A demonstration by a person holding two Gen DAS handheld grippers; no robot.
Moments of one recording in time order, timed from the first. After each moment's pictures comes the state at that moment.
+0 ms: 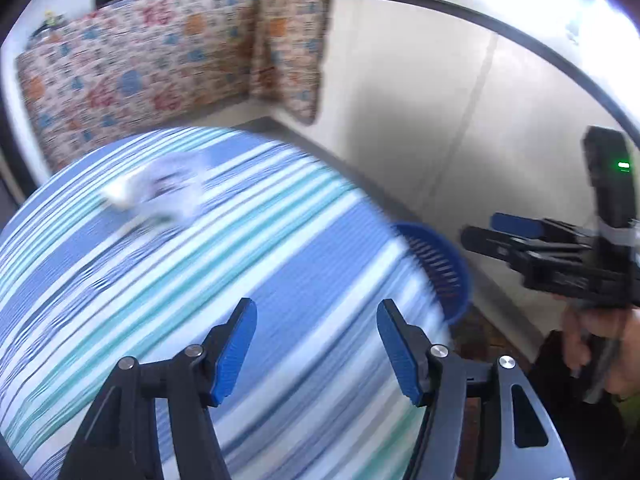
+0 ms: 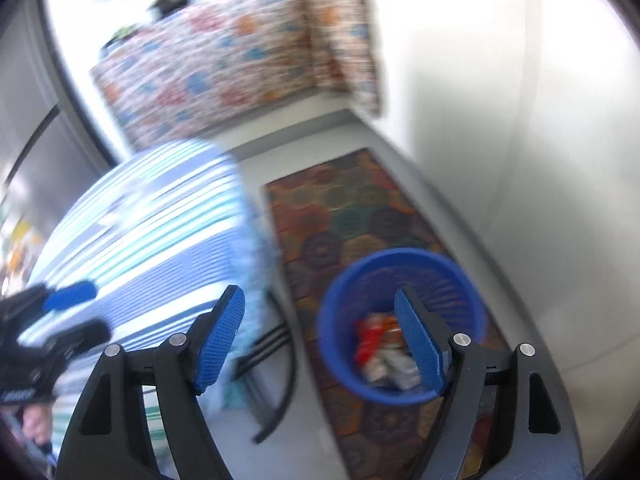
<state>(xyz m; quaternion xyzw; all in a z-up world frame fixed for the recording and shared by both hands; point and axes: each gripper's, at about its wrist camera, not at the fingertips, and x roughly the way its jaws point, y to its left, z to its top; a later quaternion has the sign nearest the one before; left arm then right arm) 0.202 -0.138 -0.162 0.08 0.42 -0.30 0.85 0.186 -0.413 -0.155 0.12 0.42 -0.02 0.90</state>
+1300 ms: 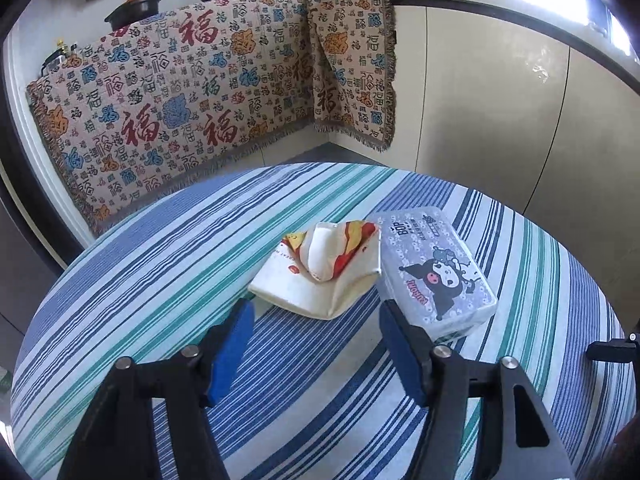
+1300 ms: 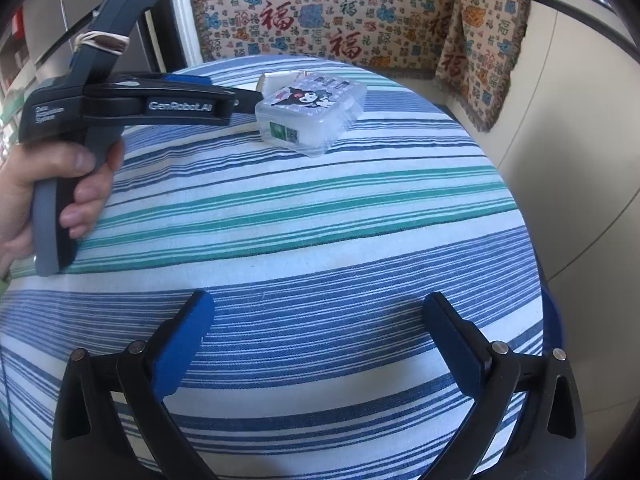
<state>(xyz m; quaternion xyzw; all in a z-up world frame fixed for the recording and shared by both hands) 0.393 -0.072 -0.188 0.15 0.36 -0.28 0.88 0.256 -0.205 -0.198 -0.01 0.47 0.04 0.88</state>
